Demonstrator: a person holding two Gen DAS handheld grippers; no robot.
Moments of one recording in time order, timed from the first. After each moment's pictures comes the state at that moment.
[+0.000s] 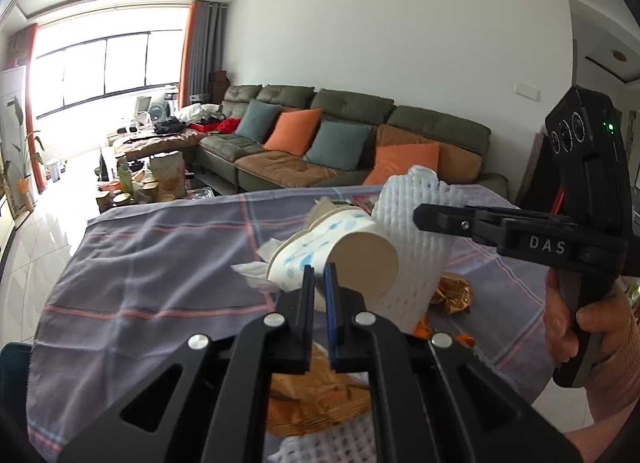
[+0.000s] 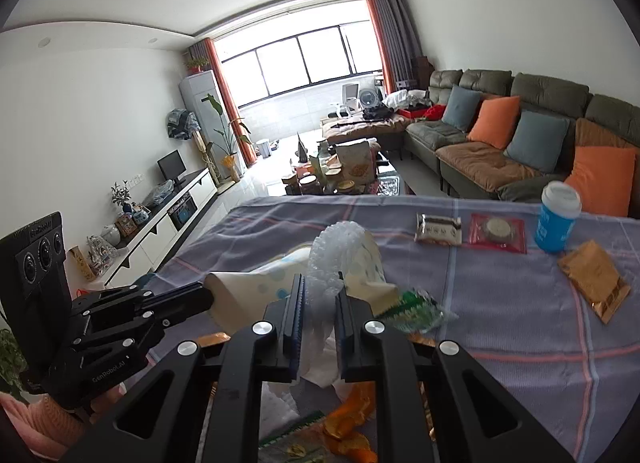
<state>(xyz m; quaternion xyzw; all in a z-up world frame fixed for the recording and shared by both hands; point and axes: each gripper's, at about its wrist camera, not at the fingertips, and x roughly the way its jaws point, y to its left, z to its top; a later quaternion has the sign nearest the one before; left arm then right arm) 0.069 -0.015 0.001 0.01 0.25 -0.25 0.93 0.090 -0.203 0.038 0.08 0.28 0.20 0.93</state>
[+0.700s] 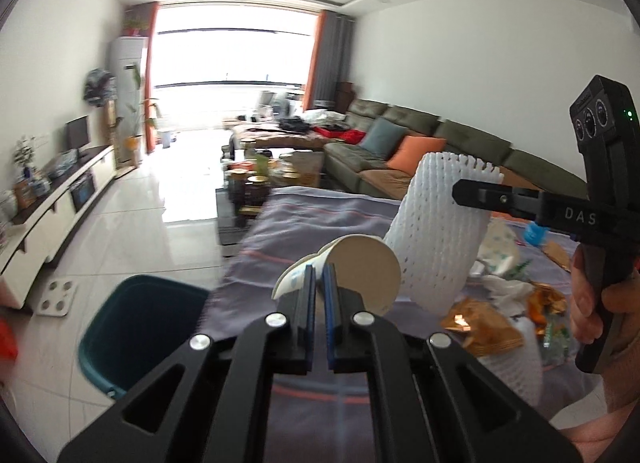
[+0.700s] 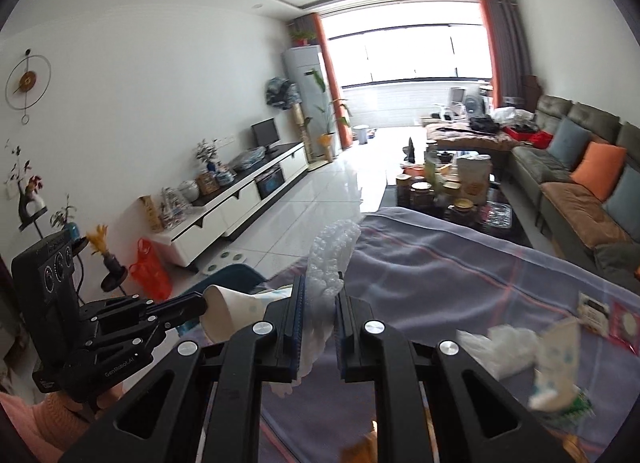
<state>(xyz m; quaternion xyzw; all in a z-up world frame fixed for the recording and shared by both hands) 0.012 0.164 0.014 -0.05 0.24 -0.03 0.97 0.128 -0.030 0.069 0.01 0.28 0.39 0.88</state>
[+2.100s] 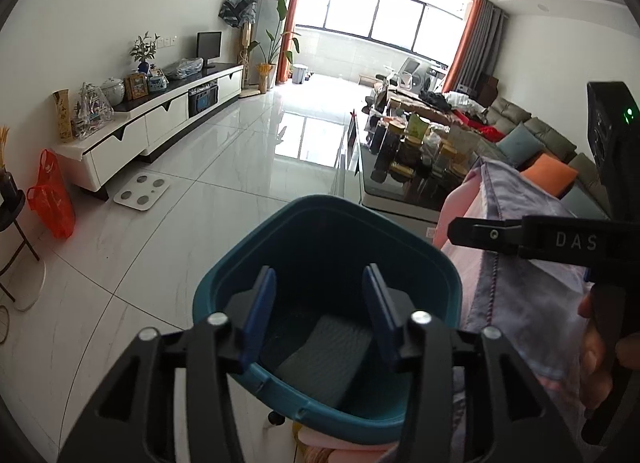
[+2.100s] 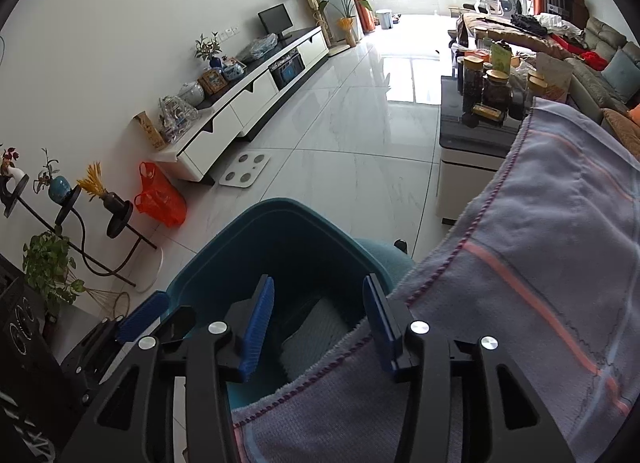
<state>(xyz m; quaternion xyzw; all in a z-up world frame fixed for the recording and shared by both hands) 0.038 0.351 -0.079 -0.16 0.31 0.18 0.92 0.197 0.199 -0.044 -0.03 0.47 0.38 0.79</state>
